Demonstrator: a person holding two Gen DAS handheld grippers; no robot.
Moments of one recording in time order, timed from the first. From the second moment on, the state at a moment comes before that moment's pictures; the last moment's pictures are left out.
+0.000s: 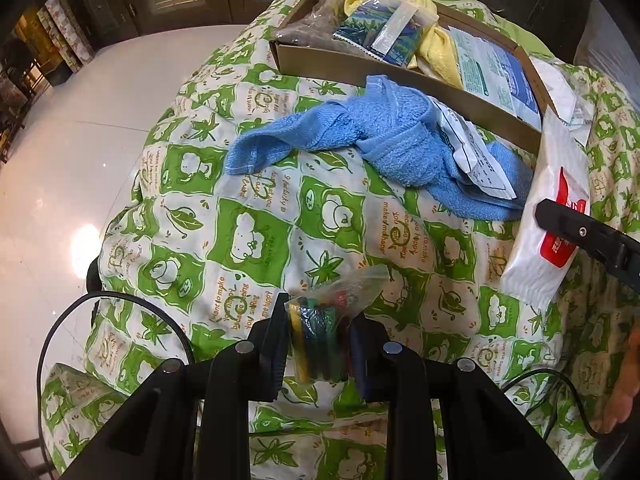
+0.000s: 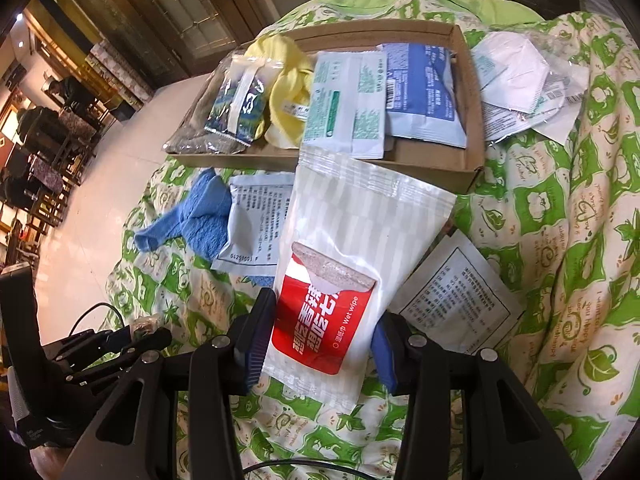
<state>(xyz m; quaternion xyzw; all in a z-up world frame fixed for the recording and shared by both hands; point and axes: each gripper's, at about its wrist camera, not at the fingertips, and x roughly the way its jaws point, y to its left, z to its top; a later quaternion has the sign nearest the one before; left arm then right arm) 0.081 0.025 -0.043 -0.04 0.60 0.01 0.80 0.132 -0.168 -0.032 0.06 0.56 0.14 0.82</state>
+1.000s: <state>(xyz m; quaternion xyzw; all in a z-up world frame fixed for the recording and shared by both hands) 0.094 0.002 -0.005 -0.03 0.57 -0.02 0.82 0.141 -0.194 -0.027 0.09 0.56 0.13 0.82</state>
